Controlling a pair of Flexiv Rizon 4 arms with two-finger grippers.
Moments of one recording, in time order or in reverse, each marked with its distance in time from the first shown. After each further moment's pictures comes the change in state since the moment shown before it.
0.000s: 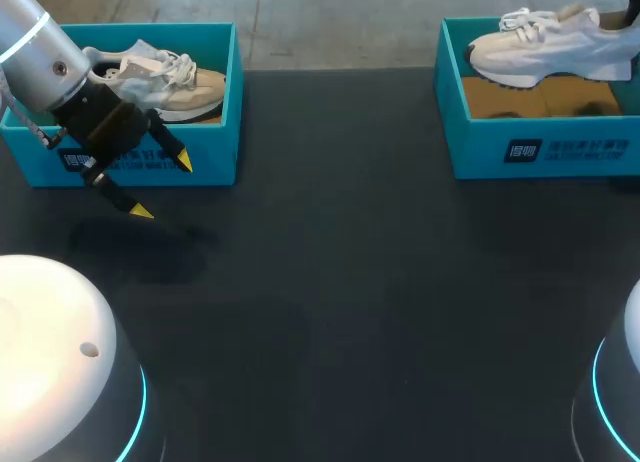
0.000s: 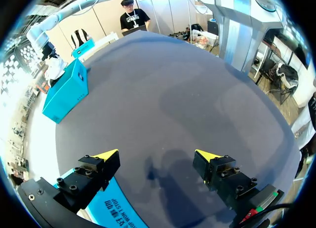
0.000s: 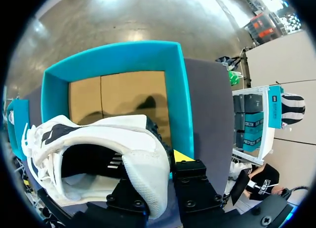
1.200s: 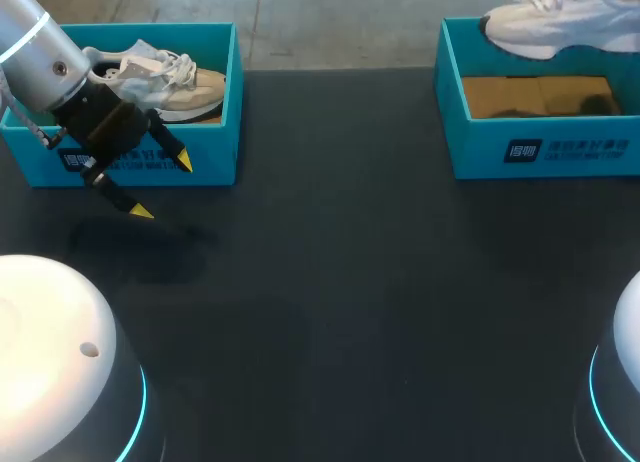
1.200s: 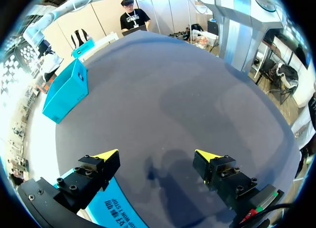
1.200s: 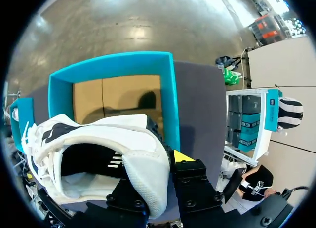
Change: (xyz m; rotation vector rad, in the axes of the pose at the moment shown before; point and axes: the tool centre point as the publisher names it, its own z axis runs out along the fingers) left arm 0.000 0.000 0.000 0.000 0.000 0.000; right arm -0.018 0.015 -0.040 0.055 0.007 -0.045
